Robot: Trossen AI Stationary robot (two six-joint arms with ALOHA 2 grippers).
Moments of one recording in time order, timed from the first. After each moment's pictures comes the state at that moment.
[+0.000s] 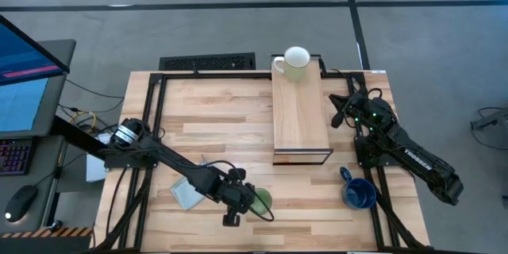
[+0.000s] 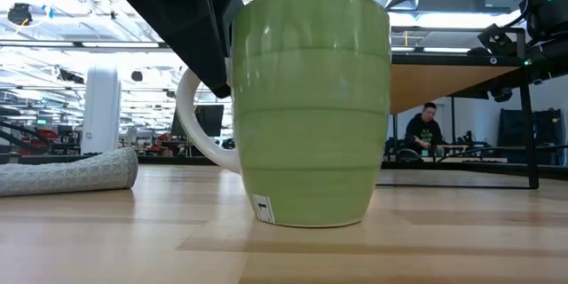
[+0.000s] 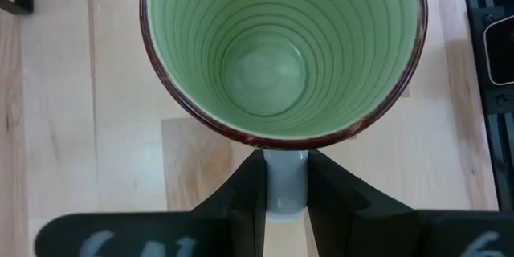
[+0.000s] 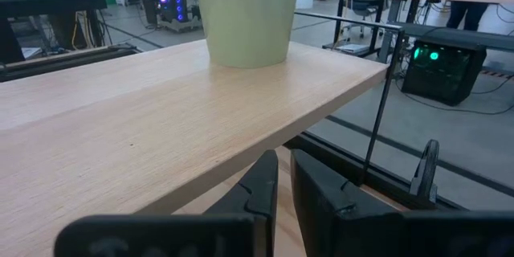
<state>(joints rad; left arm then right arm) -0.48 1.90 1.40 -0.59 -0.10 -0.38 -0.81 0.13 0.05 -0.10 -0.08 -0.05</state>
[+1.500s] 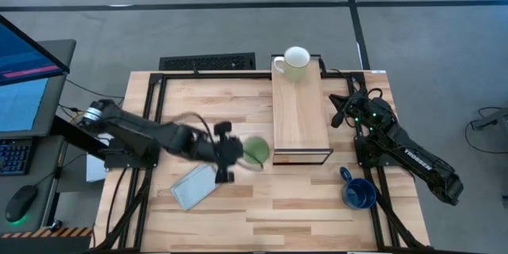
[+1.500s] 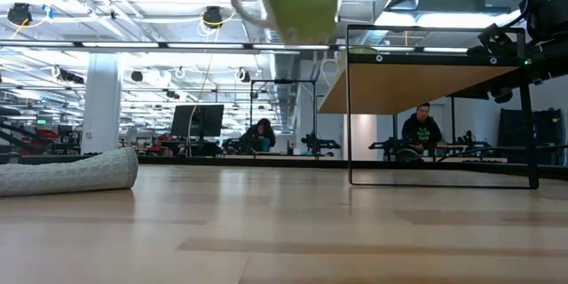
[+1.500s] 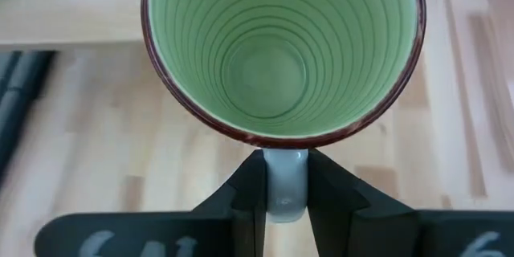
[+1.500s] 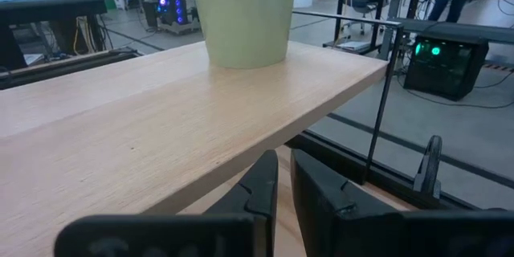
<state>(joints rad) -0.29 1.53 1.40 -0.76 -0.37 -0.22 -0.81 0.13 0.05 -0.10 -0.08 -0.02</state>
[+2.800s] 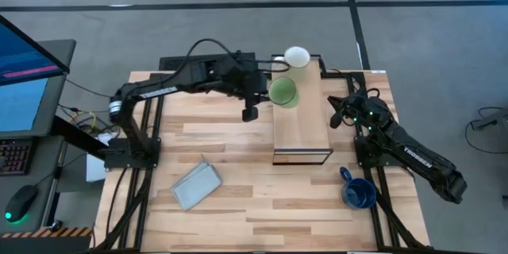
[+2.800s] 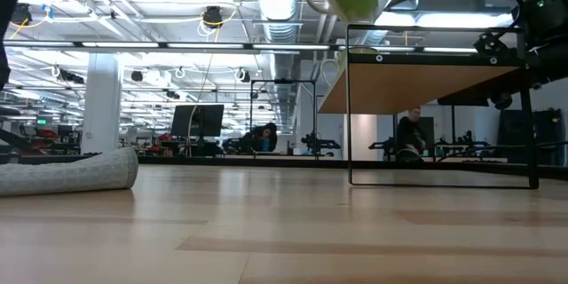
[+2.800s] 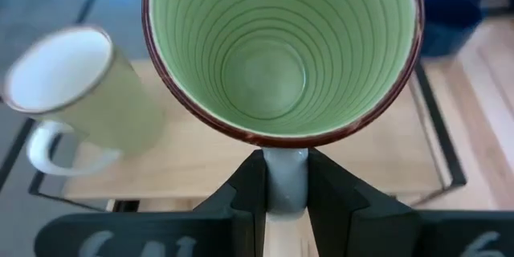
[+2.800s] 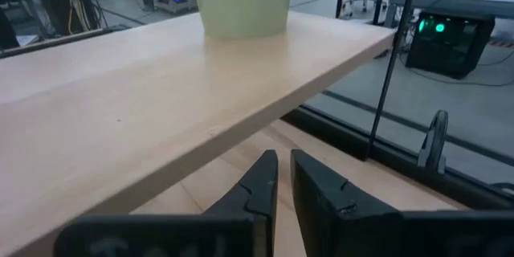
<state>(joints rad) 0.23 1.76 1.90 -0.78 0.07 0.24 -0.81 0.20 0.05 -0.09 -0.08 -0.02</state>
